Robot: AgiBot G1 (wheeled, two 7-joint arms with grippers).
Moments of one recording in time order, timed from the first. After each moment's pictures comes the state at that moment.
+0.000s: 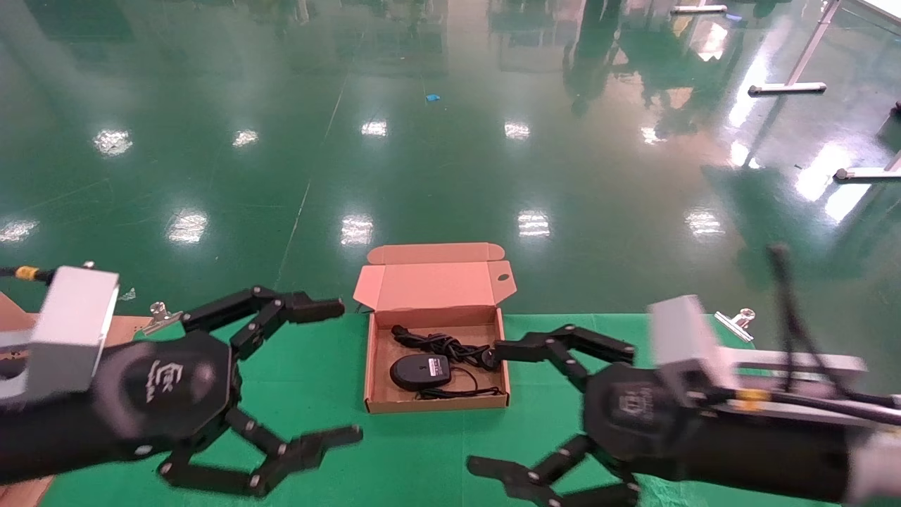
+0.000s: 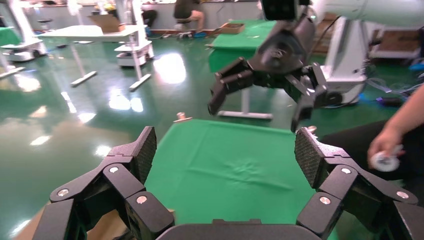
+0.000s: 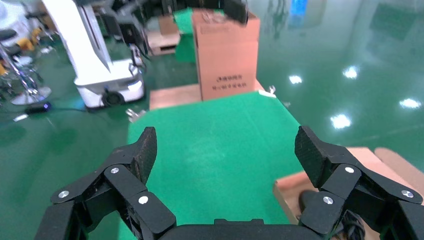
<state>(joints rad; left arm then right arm) -1.13 0.63 0.37 -1.18 0.74 1.40 -0.04 1.17 -0.74 -0.47 1.19 -0.86 -1.35 0.14</state>
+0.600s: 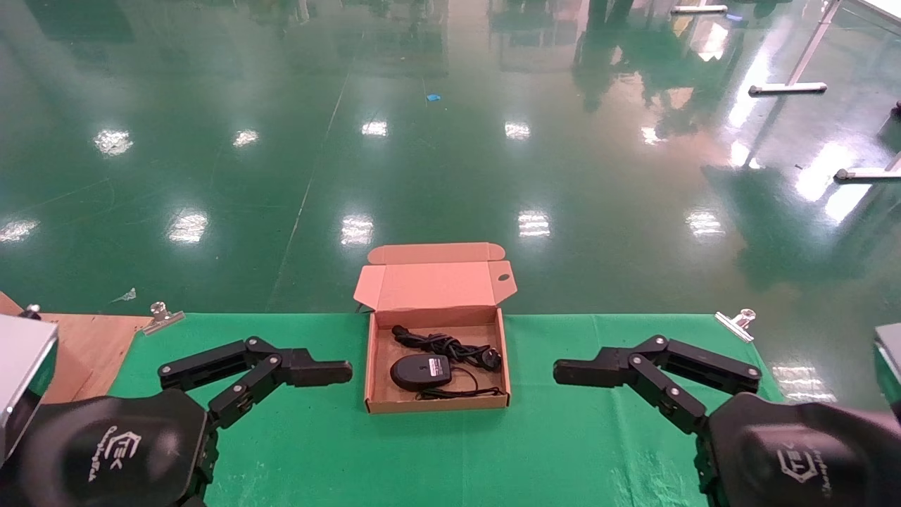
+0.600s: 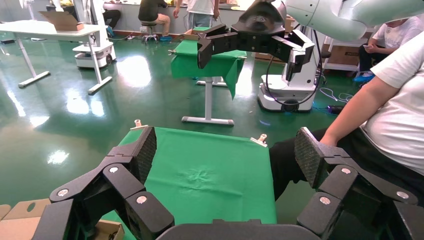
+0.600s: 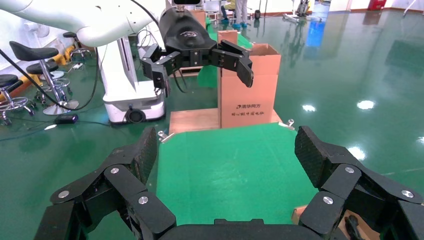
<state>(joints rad) -1.07 0.61 0.26 -1.30 0.73 1.51 -0.20 1.06 -0.59 -0.25 1.30 -0.71 -1.52 0.19</state>
